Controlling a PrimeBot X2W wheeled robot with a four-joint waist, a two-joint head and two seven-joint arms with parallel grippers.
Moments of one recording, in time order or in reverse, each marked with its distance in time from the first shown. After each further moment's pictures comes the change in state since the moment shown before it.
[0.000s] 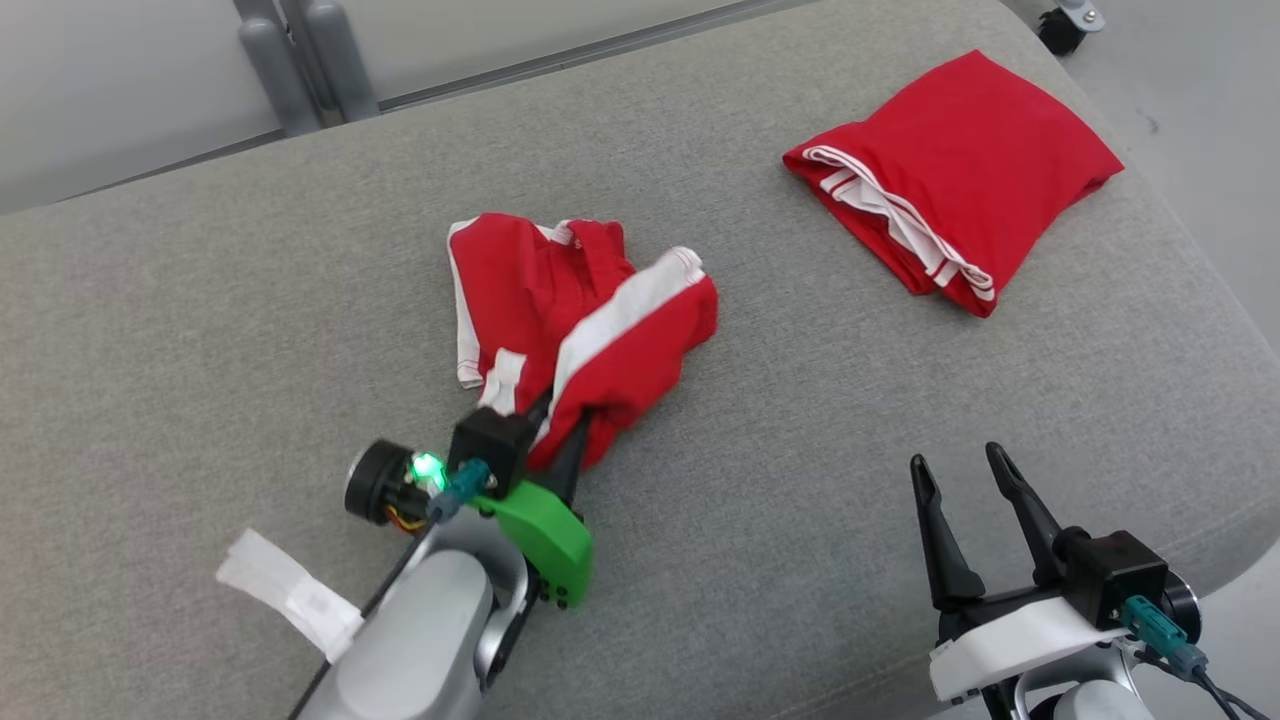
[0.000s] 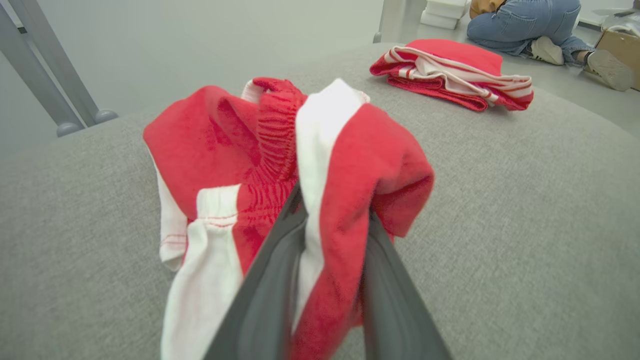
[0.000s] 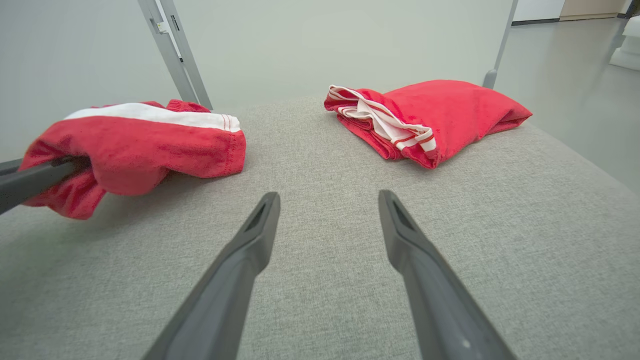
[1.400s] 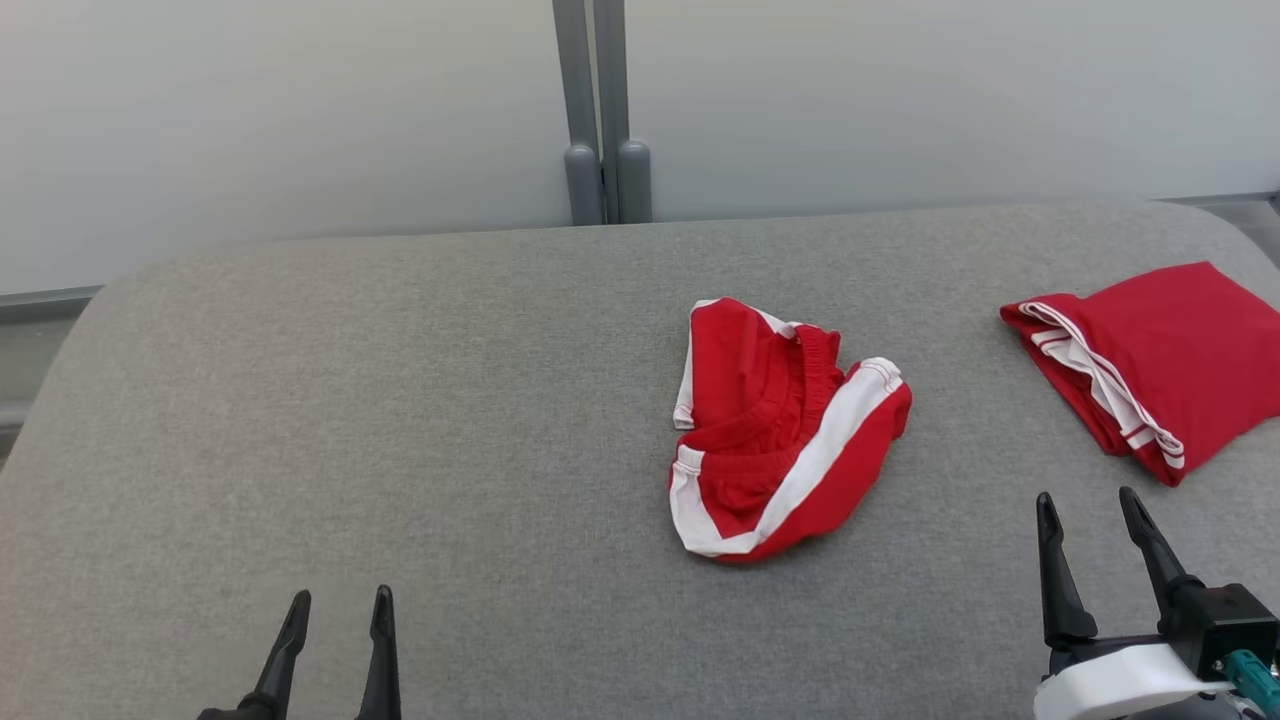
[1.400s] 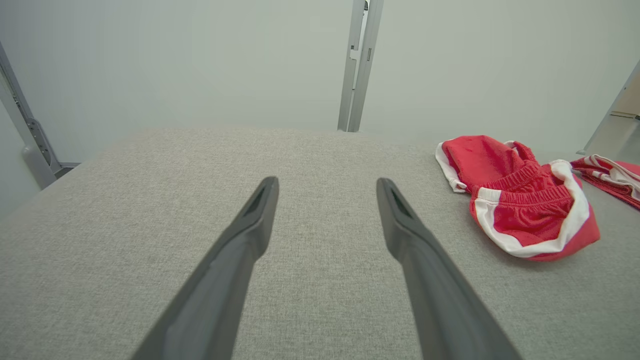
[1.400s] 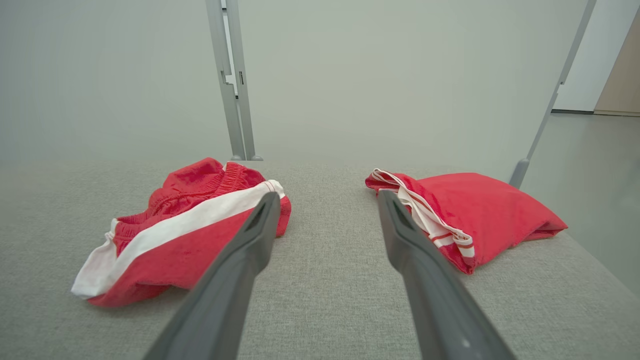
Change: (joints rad) left arm 0.725 -0.028 0.558 -0.570 0.139 -0.069 -0.031; right arm 0.113 0.001 -0.202 -0.056 -0.114 0.000 0.000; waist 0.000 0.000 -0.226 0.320
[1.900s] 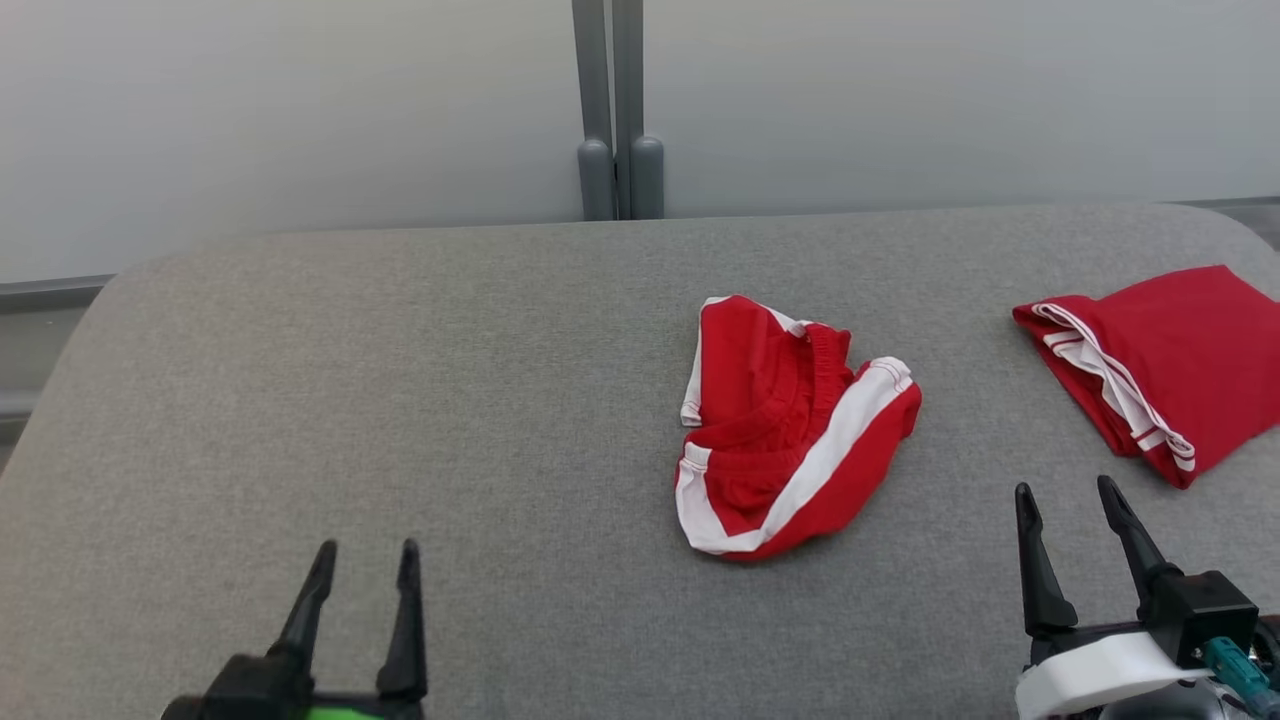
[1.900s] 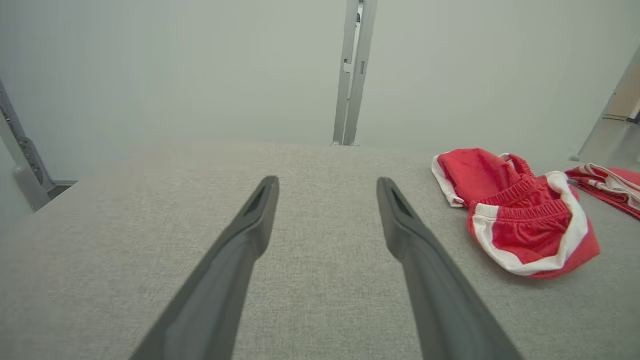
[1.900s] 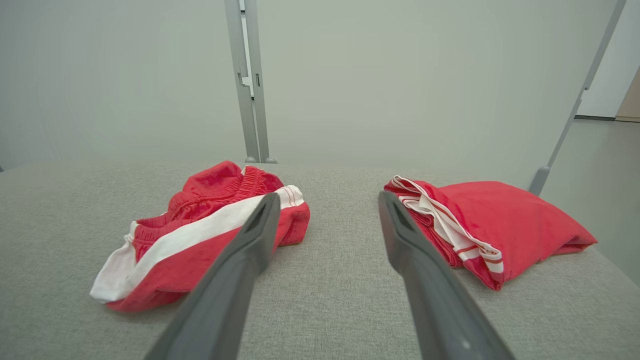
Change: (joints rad) left arm -0.052 -0.010 0.000 0.022 0.027 -0.029 0.000; right arm -0.015 0.000 0.022 0.007 -0.003 0.000 0.000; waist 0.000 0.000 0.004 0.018
